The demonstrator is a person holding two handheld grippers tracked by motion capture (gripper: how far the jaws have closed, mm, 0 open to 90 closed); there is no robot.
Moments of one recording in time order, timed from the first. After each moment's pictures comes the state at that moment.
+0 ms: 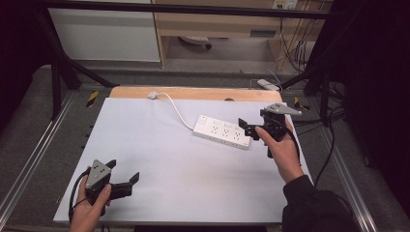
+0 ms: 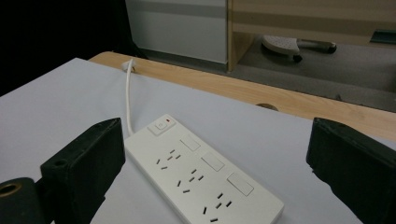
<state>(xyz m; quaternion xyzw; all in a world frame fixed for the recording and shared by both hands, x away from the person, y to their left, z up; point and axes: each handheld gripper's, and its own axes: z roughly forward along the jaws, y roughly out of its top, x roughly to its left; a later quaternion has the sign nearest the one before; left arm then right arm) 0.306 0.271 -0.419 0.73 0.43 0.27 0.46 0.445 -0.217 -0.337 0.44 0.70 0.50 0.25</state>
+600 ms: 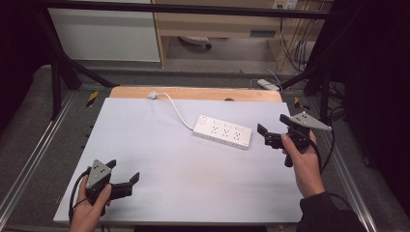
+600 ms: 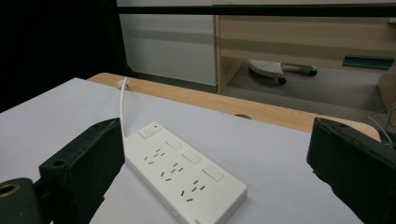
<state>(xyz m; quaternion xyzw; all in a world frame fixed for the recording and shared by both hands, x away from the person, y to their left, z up) 0.306 0.271 -0.419 0.73 0.43 0.27 0.46 0.402 -0.263 -0.330 0.44 0.67 0.53 0.29</state>
